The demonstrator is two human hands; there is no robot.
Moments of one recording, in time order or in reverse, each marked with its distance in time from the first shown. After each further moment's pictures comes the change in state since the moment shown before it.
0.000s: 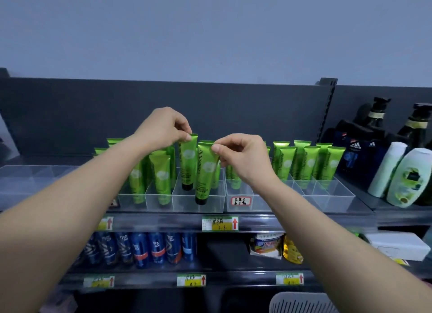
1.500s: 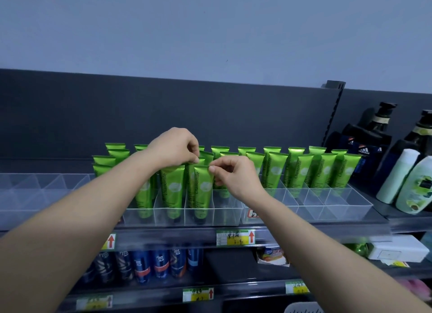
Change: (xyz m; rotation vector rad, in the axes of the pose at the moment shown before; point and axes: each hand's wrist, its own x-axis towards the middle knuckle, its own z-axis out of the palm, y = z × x) left_hand 0.032 -0.059 0.028 0.133 -0.207 0.082; right_hand 0.028 0.055 0.063 -0.185 -0.062 0.135
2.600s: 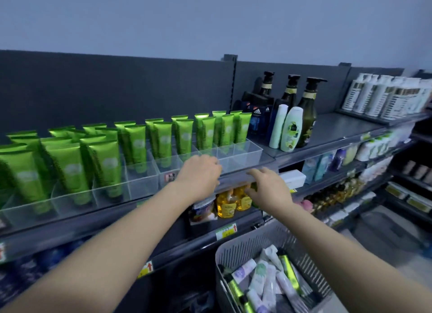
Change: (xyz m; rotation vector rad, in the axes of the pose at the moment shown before) left_hand -0.055 0.190 0.140 0.391 -0.014 0.638; right_hand -0.174 0.093 -0.169 -1.020 0.115 0.408
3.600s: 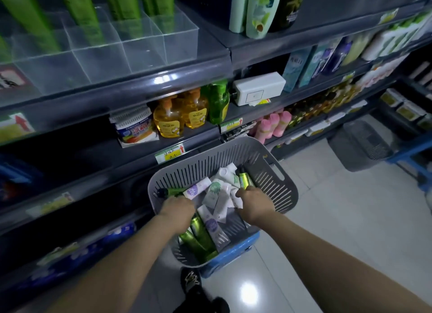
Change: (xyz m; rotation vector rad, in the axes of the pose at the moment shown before) left_hand -0.028 0.215 0.253 -0.136 -0.861 0.133; right_hand -0.111 0.202 0.180 -0.085 -0.757 0.125
